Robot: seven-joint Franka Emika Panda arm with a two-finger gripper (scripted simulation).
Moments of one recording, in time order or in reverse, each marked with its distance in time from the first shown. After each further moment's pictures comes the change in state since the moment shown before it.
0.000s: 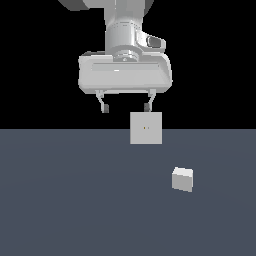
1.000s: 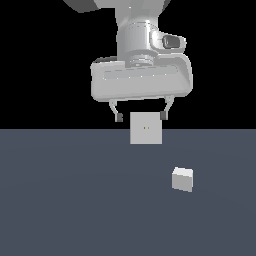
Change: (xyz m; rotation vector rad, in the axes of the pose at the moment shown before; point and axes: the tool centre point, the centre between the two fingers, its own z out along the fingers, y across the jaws) arm -0.015 0.029 0.022 -0.009 0.090 0.150
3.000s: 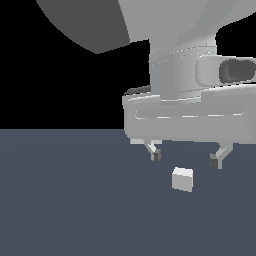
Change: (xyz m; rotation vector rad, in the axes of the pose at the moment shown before) arm -0.043 0.070 0.077 -0.026 0.233 0.389
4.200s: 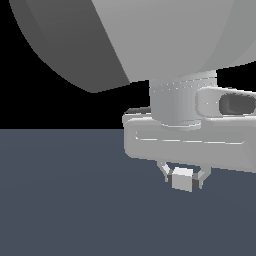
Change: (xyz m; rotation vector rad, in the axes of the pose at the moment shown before) arm -0.010 0.000 0.034 0.001 0.000 0.001
